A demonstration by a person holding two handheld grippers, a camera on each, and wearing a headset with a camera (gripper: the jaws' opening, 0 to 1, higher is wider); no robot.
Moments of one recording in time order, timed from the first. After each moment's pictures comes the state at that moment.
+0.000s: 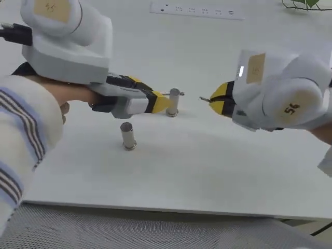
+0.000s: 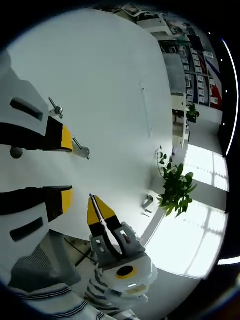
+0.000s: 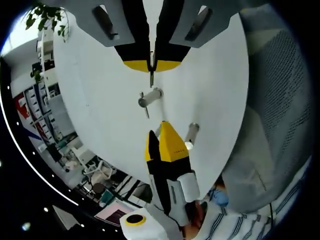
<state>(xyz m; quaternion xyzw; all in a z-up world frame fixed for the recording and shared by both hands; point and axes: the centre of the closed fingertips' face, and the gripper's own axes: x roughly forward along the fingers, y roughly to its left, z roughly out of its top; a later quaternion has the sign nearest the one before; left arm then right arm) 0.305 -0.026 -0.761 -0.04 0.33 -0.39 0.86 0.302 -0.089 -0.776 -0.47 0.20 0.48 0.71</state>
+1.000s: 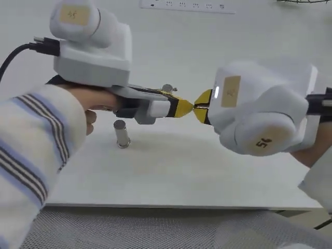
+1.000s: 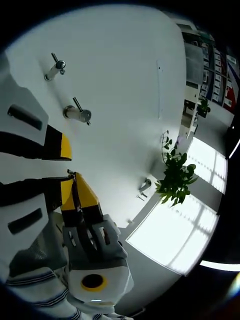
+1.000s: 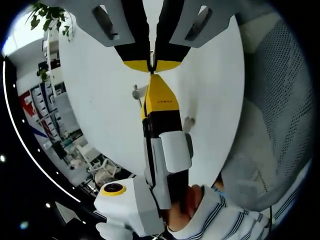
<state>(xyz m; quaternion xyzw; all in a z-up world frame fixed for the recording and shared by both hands) 0.288 -0.071 -0.767 -0.12 0.35 -0.44 0.82 0.286 -0.076 -0.773 -0.49 0.18 0.46 0.72</state>
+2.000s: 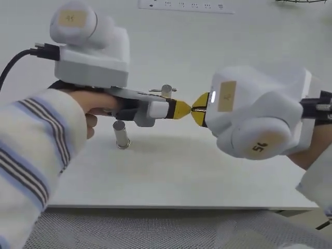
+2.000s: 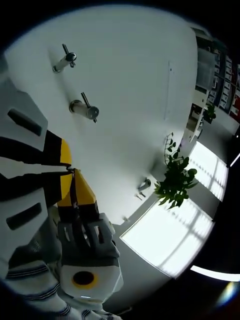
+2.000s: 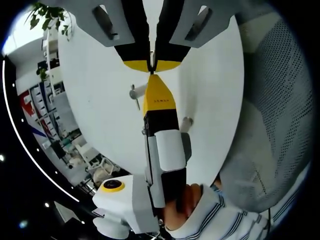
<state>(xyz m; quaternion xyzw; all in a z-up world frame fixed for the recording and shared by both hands) 0.289 -0.074 -0.772 -0.16 0.37 -0.44 0.80 0.284 -0.076 -0.777 -0.49 0.18 0.46 0.72</state>
